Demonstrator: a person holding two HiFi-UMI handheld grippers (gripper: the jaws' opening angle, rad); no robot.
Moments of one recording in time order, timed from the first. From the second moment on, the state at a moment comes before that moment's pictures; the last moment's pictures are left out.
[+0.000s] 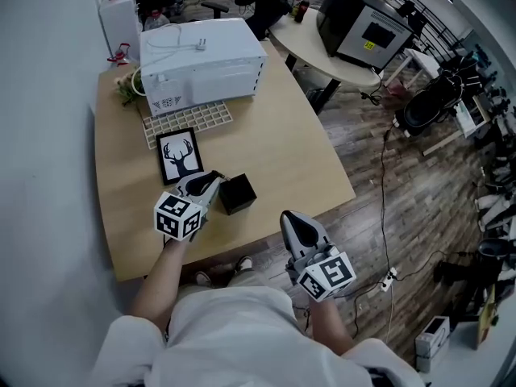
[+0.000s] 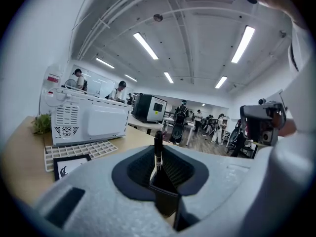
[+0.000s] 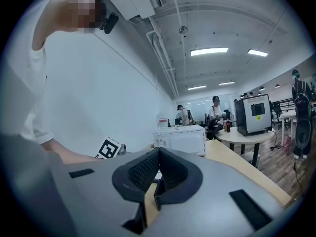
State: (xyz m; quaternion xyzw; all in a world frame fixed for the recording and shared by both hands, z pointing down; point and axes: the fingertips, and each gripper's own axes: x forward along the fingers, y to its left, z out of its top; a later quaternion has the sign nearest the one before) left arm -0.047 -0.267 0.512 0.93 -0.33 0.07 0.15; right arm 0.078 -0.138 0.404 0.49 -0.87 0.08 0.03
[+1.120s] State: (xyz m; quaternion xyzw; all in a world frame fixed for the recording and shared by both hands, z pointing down) left arm -0.141 -0.246 0.328 0.89 -0.46 -0.08 0.01; right arm 0.052 -0.214 0.364 0.40 -0.92 0.05 0.03
